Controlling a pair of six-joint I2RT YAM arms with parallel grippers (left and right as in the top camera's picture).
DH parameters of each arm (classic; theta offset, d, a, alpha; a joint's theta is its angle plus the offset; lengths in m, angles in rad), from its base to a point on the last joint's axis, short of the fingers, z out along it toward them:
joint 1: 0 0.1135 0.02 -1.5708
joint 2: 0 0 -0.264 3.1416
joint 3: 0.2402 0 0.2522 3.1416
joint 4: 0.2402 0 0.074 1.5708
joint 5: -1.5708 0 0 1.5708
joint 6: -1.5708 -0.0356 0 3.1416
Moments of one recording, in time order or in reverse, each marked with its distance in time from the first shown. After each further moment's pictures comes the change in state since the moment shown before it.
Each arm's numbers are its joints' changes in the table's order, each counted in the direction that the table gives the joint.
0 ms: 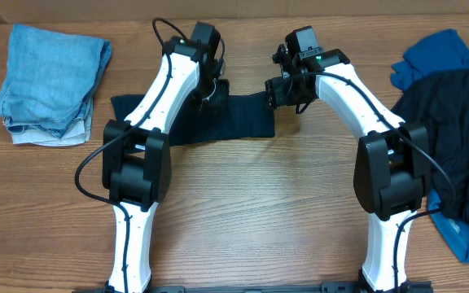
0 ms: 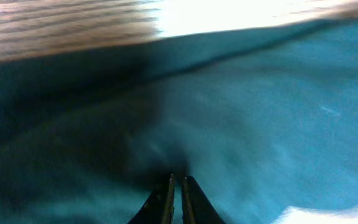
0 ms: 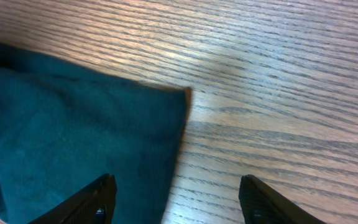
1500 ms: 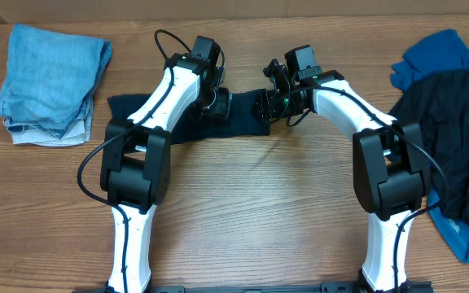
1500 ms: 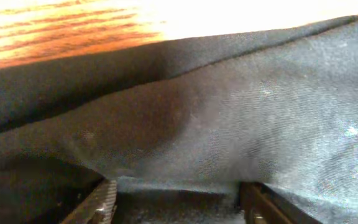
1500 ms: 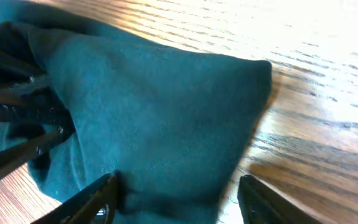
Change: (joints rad) left arm -0.001 -0.023 -0.160 -0.200 0.017 -0.018; right arm 0.000 0.000 -0.200 -0.262 0.261 0.009
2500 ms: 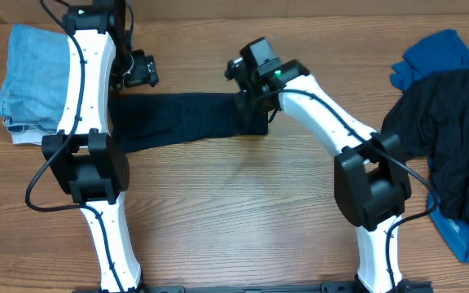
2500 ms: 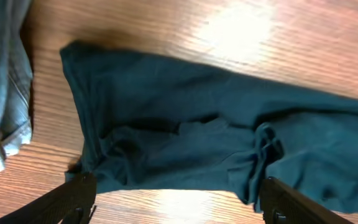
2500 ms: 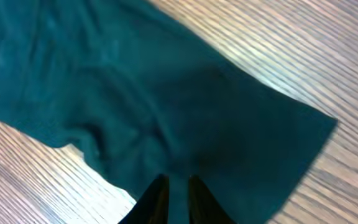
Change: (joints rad) left arm 0.324 0.014 0.490 0.550 0.140 0.044; right arm 0.194 -0.007 0.221 0.238 -0.277 0.183
